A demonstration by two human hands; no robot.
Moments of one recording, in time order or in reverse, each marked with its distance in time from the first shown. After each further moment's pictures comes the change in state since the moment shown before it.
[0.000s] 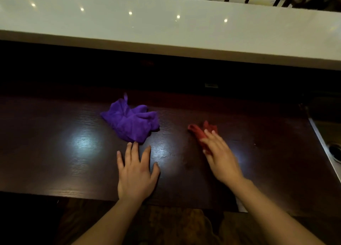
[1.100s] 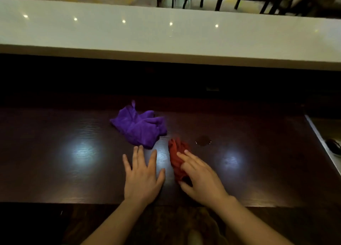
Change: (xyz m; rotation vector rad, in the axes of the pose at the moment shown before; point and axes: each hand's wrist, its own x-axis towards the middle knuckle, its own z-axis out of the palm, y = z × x) left_hand 0.001 -0.020 -0.023 0.060 -0.138 0.105; right_hand -0.032 -0.088 0.037 -0.114 -0.185 -0.187
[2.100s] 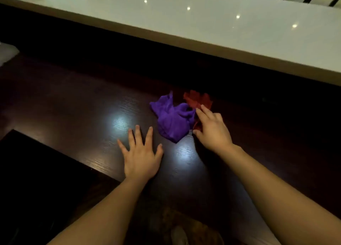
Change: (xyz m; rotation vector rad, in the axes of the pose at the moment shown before) left_hand 0.023 -0.052 0.003 -0.040 -0.022 -0.533; right_hand 0.181 0.015 -0.012 0.015 -0.077 0.035
